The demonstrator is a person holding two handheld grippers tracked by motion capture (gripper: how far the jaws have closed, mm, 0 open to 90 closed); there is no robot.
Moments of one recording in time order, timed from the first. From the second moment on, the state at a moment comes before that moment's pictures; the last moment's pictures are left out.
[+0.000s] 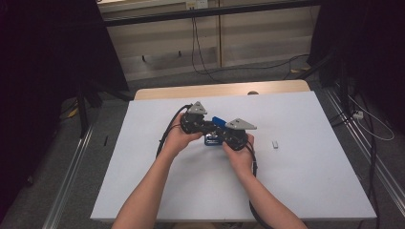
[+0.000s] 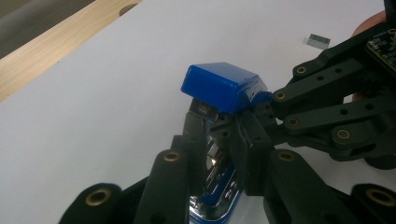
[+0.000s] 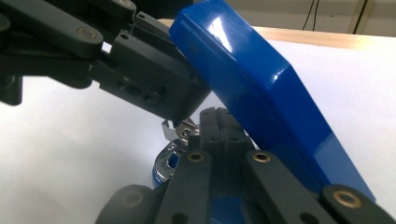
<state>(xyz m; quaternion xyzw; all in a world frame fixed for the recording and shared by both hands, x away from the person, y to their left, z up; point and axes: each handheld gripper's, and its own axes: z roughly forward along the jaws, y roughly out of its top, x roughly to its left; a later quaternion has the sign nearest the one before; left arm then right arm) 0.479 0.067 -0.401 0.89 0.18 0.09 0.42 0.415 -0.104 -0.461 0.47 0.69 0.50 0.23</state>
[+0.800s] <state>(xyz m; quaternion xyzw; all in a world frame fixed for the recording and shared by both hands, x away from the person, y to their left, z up) 0.483 0.076 -0.399 0.87 0.21 0.08 0.44 0.417 -0.101 -0.462 0.48 0.67 0.51 0.24</state>
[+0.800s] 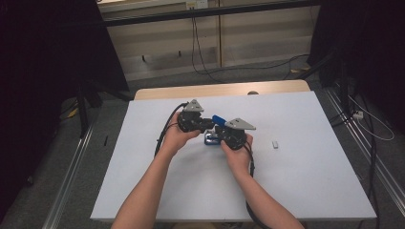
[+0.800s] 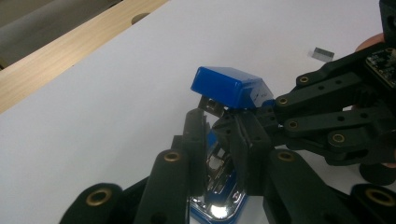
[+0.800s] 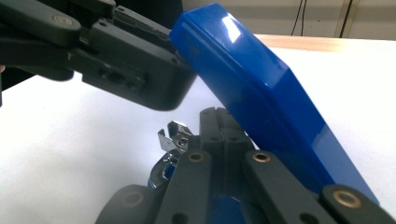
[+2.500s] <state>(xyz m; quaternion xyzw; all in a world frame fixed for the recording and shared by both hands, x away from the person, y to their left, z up) 0.484 0.085 -0.426 0.86 0.26 0.07 0.43 0.416 -0.093 -0.463 0.48 0.66 0.51 0.28</state>
